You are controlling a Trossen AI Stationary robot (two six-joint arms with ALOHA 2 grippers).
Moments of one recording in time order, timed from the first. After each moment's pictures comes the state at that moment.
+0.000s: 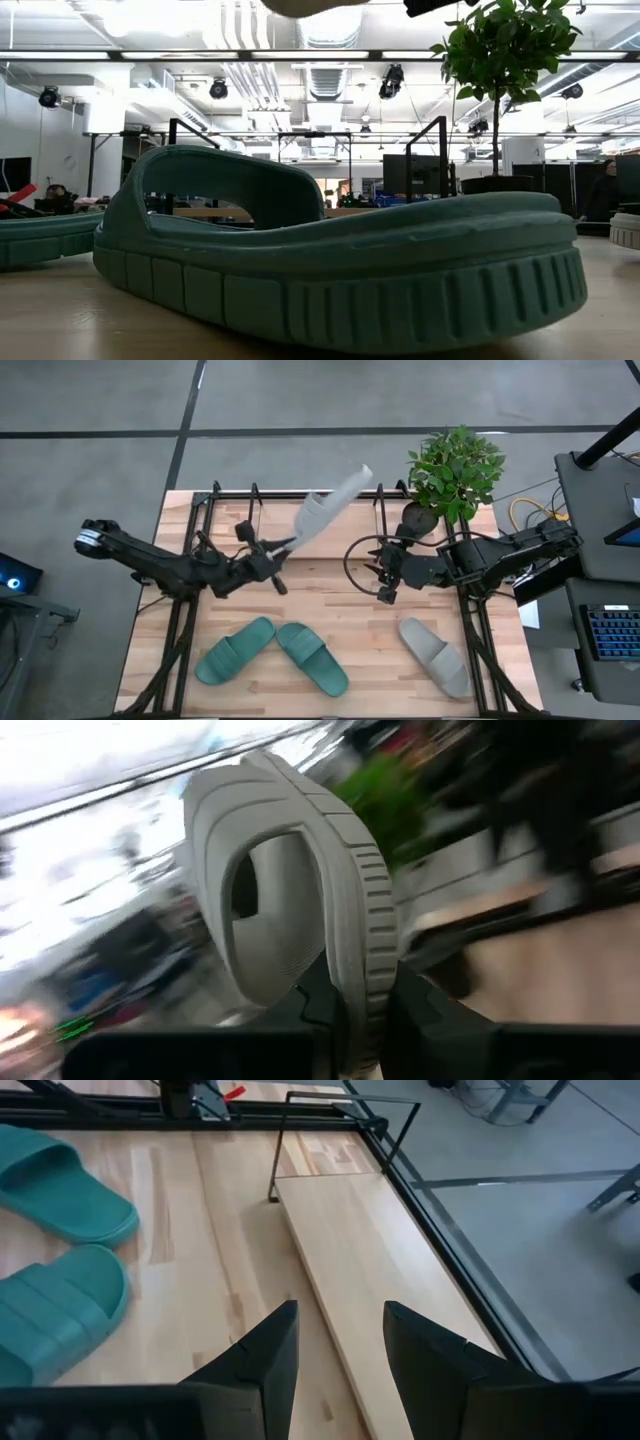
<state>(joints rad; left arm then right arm) -0.29 1.12 0.83 0.46 -0.81 0.68 0.30 1.26 1.23 -0.67 0.63 0.21</state>
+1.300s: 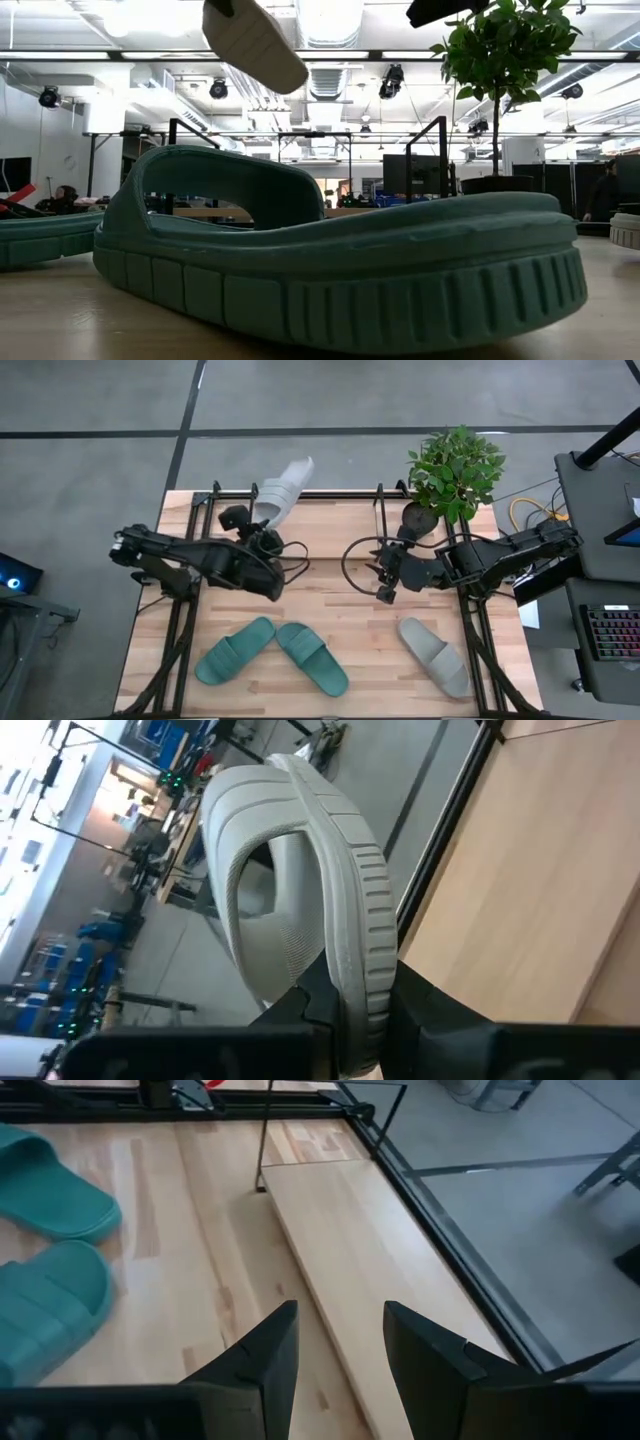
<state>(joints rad) -0.27 1.54 1.69 -1.54 -1.17 -0.46 0.30 1.26 1.19 -0.67 0.67 0.26</state>
